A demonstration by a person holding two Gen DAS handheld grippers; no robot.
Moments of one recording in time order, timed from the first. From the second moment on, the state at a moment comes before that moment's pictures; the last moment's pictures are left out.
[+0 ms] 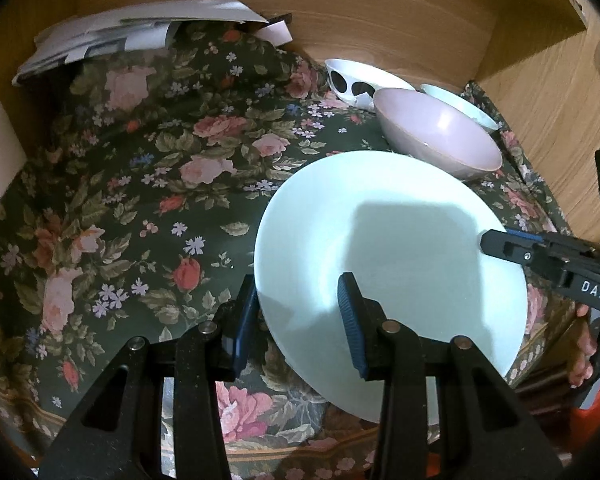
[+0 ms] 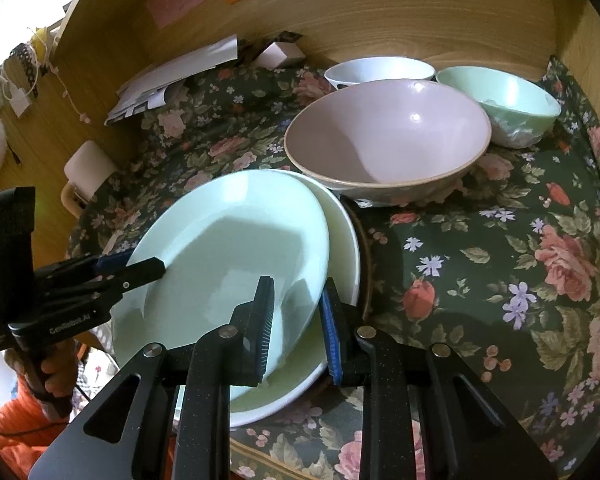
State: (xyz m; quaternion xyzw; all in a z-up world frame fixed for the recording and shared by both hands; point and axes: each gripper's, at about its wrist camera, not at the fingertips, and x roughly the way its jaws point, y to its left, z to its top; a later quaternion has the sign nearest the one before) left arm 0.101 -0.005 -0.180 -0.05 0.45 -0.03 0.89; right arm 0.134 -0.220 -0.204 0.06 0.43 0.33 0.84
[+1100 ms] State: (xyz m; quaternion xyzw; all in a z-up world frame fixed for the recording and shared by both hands) left arm 0.127 -0.032 -0.092 -0.01 0.33 -0.03 0.94; right arm 0.148 -0.265 -0.131 0.06 0.30 0.23 0.92
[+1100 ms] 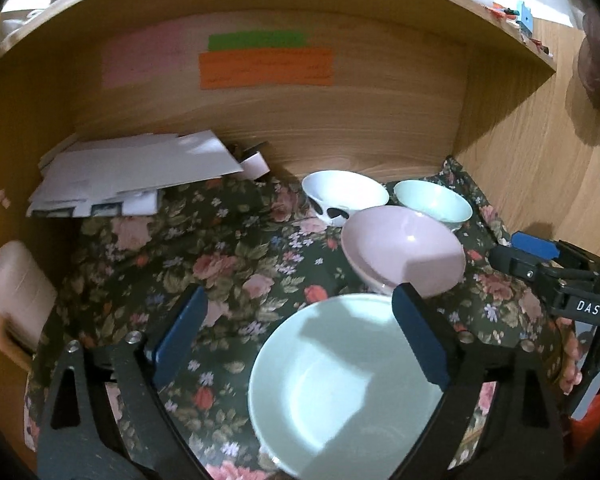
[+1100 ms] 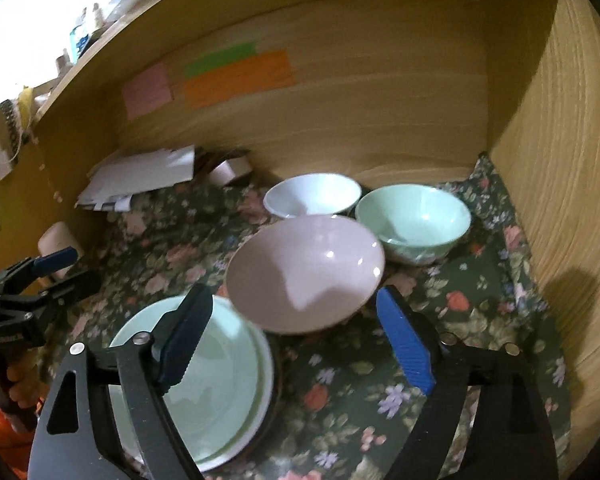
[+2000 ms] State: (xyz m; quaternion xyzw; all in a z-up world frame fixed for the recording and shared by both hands) left arm 0.269 -0.075 -0.156 -0.01 0.46 -0.06 0.89; right arm 0.235 -0.269 -0.181 0.07 0.36 0.20 0.91
